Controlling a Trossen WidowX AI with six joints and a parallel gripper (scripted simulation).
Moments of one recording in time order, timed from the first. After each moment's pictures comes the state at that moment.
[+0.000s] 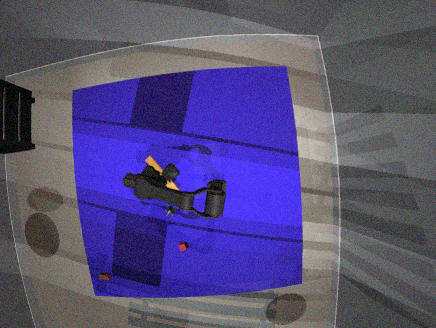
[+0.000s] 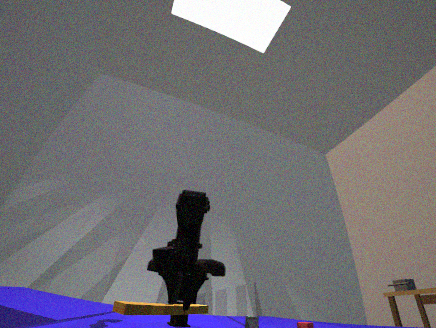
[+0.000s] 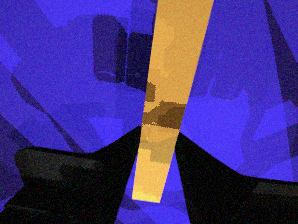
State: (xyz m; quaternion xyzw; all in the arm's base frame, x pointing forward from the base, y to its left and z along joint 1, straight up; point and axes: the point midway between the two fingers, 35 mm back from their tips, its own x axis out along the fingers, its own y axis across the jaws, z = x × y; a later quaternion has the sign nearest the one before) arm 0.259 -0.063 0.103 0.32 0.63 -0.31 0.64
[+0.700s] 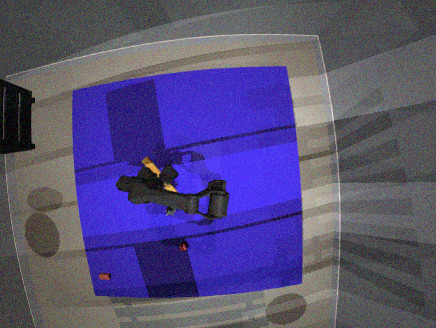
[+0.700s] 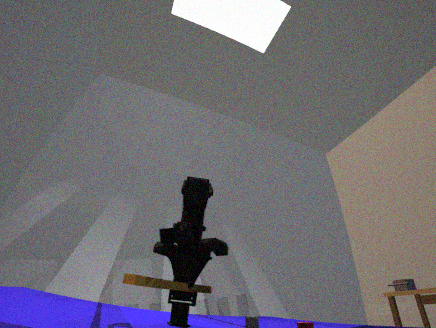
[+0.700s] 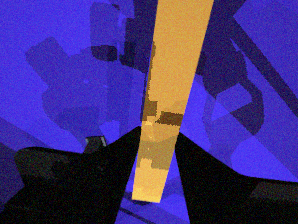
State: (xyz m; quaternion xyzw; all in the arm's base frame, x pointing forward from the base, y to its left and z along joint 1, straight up) arm 0.254 -0.058 0.149 0.32 0.63 -0.31 0.64
